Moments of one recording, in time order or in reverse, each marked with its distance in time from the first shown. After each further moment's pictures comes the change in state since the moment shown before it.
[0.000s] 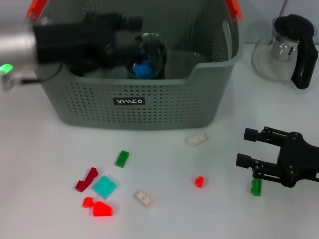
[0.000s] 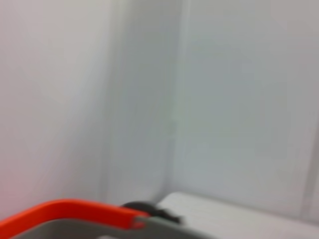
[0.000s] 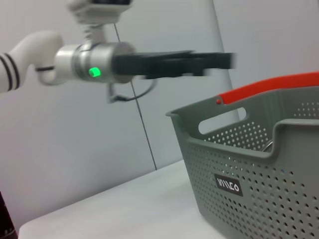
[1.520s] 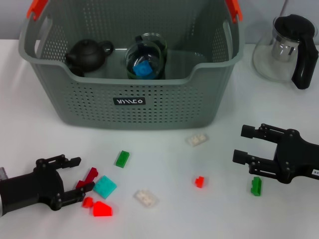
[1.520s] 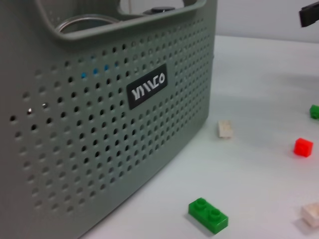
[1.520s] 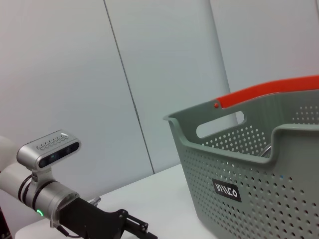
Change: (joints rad) left arm 0.257 -0.045 -0.345 -0.411 0.403 -0.110 0.758; right arm 0.011 0.010 0.010 0.002 0.000 0.011 0.002
